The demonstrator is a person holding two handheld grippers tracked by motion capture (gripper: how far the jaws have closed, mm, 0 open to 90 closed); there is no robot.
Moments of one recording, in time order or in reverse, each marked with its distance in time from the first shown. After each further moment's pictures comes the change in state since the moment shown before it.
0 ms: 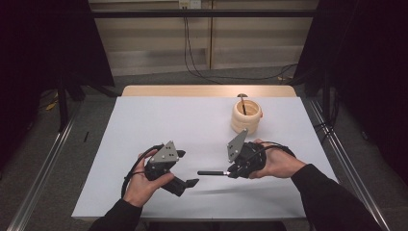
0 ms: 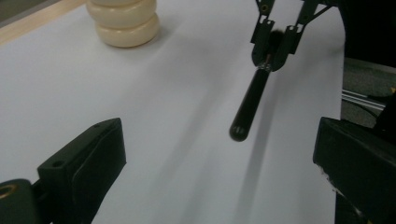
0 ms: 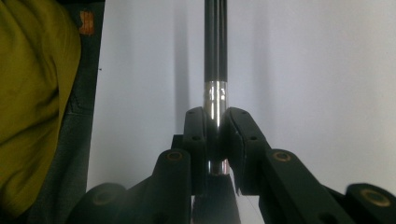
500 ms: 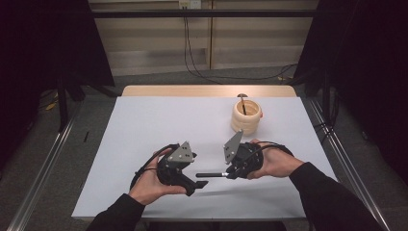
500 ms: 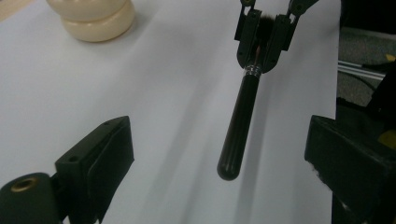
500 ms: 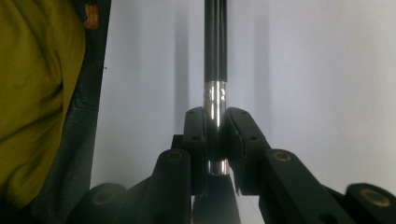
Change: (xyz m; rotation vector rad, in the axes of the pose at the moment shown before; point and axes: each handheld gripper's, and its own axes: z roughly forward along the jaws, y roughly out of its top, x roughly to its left) left arm -0.008 0.017 0.025 0.121 -0.034 0.071; right arm 0.002 0.009 0.001 0.030 0.014 -0.021
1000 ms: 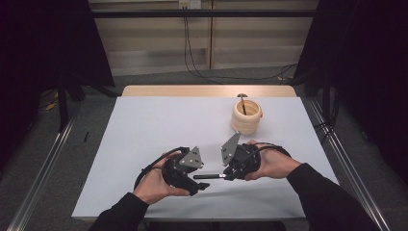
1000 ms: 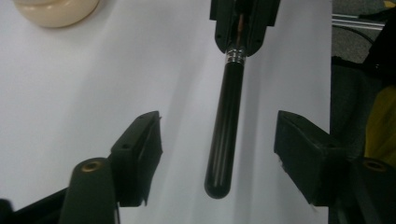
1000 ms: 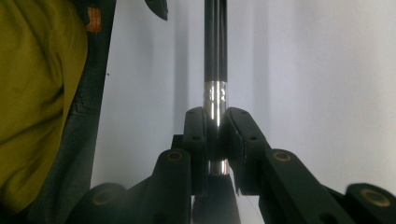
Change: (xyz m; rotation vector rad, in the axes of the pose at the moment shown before) left arm -0.004 0.007 0.009 0.147 -0.058 0.085; right arm 0.002 0.005 0.005 -0.011 0.002 -0.029
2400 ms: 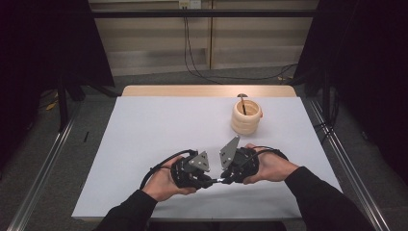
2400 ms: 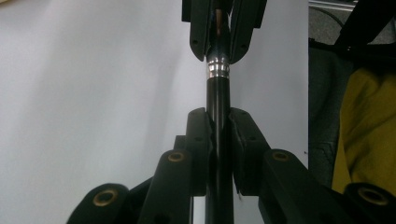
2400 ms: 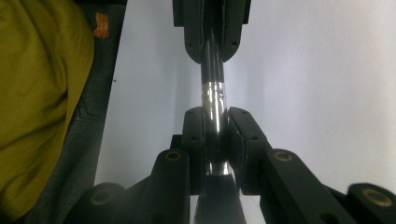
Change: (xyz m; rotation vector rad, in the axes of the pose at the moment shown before) left arm -0.002 0.006 0.019 0.038 -0.084 0.022; right arm 0.003 -0.001 0.010 -0.047 0.011 -0.045
